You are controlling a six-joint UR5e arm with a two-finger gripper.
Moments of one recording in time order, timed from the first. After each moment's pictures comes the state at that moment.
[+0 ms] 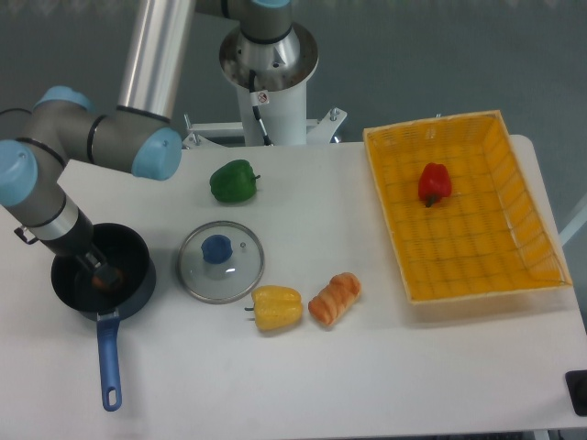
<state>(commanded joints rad) 1.80 -1.99 -1.60 -1.03 1.70 0.52</state>
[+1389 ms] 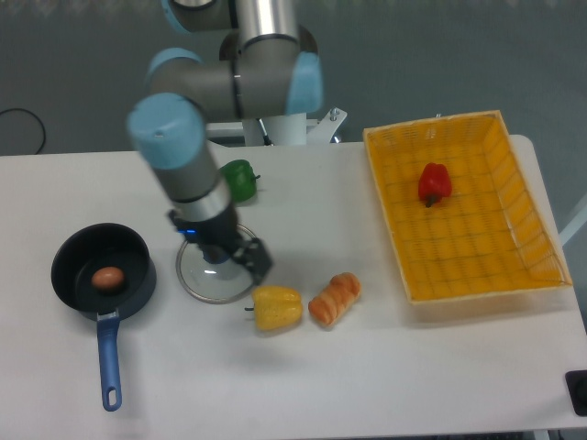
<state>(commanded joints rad) 2.30 -1.85 -1.61 -1.03 1.71 0.83</state>
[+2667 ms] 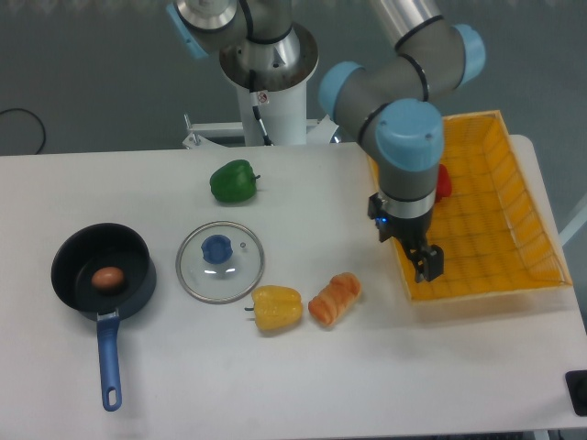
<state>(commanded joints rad) 2.65 -1.93 -1.62 -1.03 1.61 1.73</state>
